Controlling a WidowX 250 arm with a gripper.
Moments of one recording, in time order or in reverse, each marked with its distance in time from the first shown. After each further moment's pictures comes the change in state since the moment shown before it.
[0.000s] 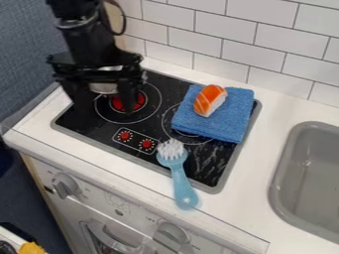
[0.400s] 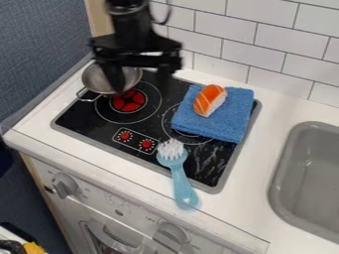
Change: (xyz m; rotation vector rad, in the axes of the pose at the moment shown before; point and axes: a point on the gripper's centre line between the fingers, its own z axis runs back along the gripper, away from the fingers) arm 0.032 -0.041 -0.004 0.051 -0.064 -0.029
